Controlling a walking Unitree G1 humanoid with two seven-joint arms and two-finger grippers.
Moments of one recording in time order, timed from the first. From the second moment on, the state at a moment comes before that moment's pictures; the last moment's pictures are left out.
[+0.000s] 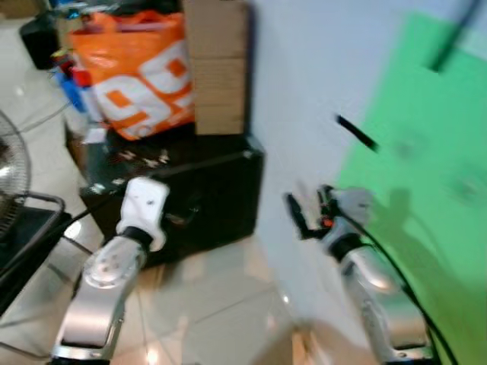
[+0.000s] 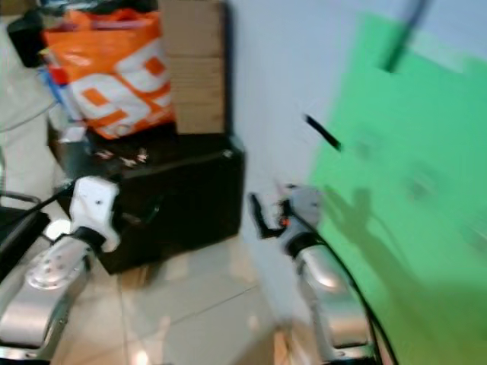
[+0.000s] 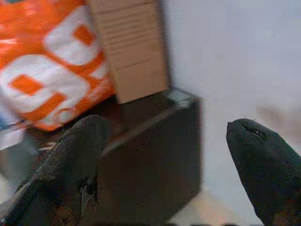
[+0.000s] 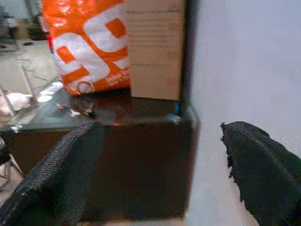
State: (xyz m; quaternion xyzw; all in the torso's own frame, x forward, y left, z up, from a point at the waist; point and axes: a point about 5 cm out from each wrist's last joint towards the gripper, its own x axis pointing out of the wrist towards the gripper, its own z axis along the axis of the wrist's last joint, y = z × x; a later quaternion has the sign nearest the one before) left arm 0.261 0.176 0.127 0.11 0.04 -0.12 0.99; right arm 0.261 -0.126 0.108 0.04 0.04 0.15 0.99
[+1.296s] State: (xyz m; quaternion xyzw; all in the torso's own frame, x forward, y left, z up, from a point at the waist) left arm 0.268 0.162 0.133 0.11 0.02 -0.16 0.98; right arm 0.258 -0.146 0.099 0.02 0.06 0.13 0.99
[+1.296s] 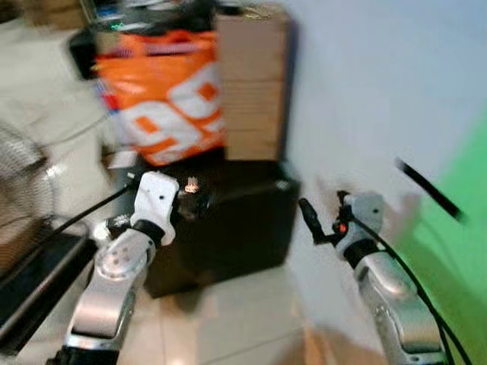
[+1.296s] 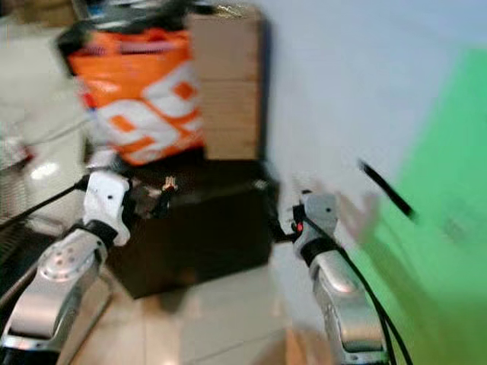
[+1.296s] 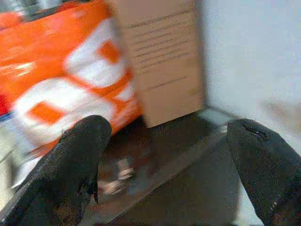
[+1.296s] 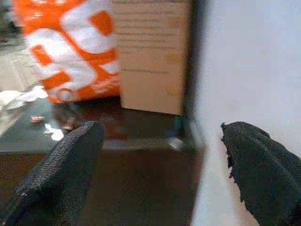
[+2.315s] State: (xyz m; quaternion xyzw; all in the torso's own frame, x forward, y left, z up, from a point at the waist) left arm 0.265 0.169 0.129 0.11 0.03 -0.15 0.98; right arm 0.260 -0.137 0.099 0.02 0.05 0.16 0.98
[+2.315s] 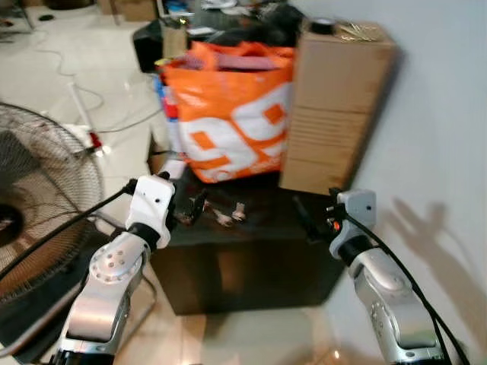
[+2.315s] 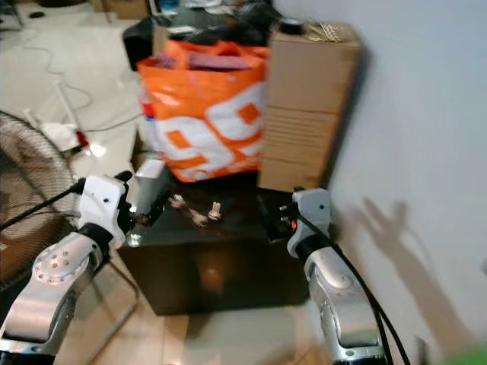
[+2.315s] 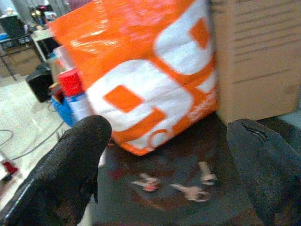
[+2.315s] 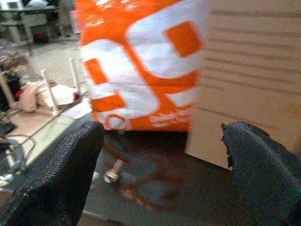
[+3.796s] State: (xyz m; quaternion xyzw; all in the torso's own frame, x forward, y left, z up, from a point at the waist) left arm 0.262 0.149 0.116 0.16 0.07 -0.30 0.94; right arm 0.280 -0.139 0.078 -0.15 0.15 0.31 0.92
